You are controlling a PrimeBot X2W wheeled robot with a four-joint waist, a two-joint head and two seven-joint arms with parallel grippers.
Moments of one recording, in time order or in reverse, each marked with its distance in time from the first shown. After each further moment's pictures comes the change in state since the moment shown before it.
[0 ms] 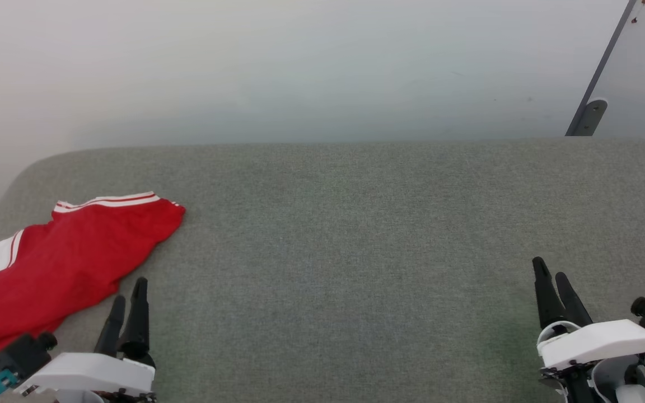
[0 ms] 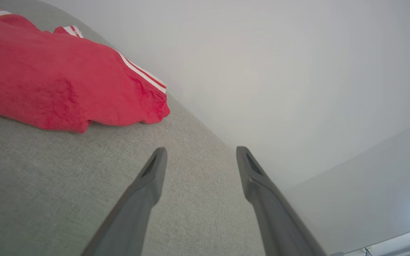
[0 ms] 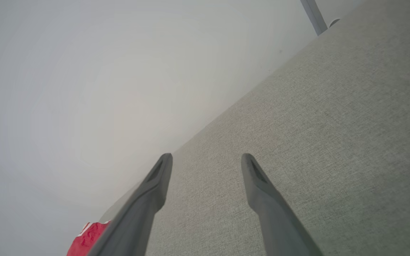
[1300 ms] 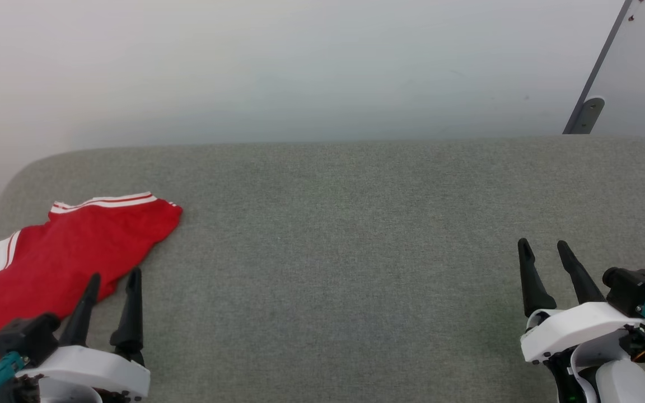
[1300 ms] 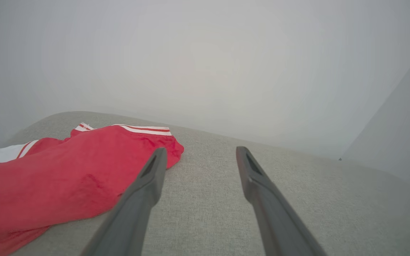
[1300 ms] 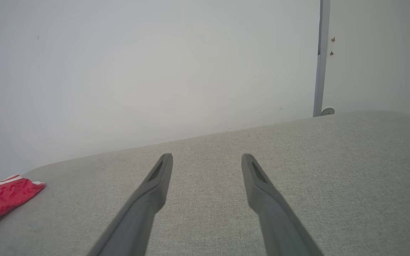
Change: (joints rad) left arm -0.005 0.099 -0.045 -0.039 0.432 0.000 -0.112; right arm -0.047 -0.003 0.017 -0.026 -0.520 0.000 -0.063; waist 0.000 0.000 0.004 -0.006
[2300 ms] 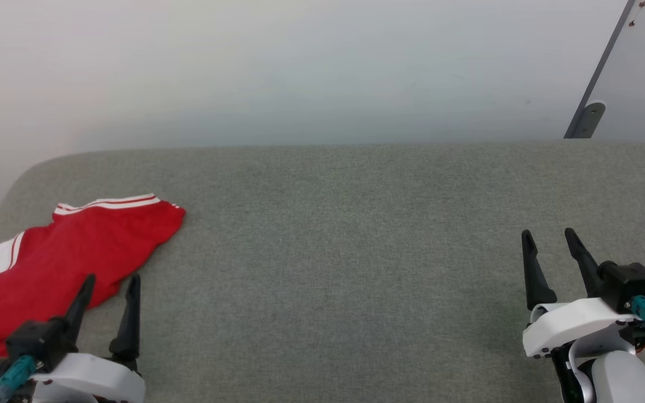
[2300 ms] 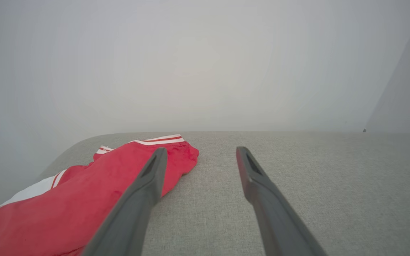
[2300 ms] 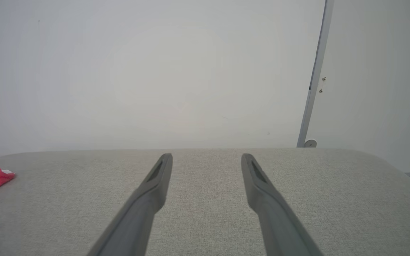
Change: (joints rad) left arm 0.003 0.048 -0.021 0.030 0.179 0.000 -0.063; right arm -0.042 -0.002 -0.022 0.053 -0.184 0.000 -0.086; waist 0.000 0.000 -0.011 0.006
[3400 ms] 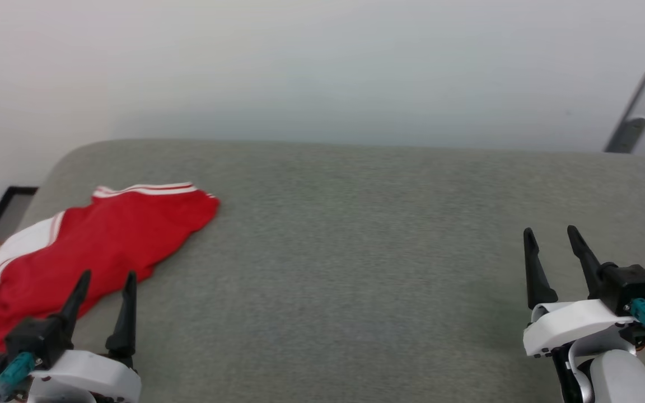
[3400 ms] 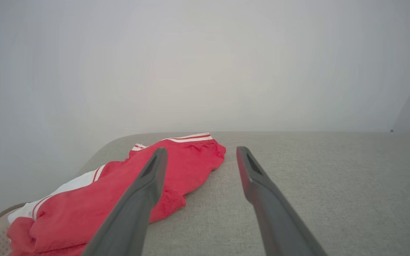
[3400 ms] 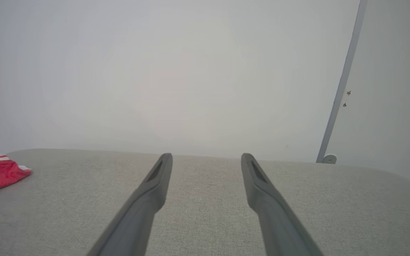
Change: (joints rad) left arm -0.022 0.017 -0.006 0.039 0.029 0.000 -0.031; right arm -0.012 -0.002 -0.005 0.032 -0.039 0.000 -0.058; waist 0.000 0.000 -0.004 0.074
